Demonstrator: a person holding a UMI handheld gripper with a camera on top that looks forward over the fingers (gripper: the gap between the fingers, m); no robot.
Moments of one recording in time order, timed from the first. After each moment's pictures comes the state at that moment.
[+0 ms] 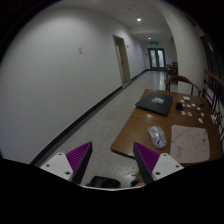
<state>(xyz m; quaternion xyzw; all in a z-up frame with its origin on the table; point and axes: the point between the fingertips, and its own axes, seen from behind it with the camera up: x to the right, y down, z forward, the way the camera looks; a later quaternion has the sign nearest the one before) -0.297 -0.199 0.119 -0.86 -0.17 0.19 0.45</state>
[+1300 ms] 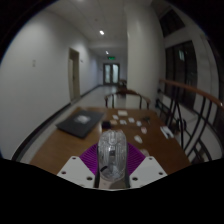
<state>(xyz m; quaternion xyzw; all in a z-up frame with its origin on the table) 0.006 -0.009 0.117 -0.84 -0.01 -0.01 0.55</state>
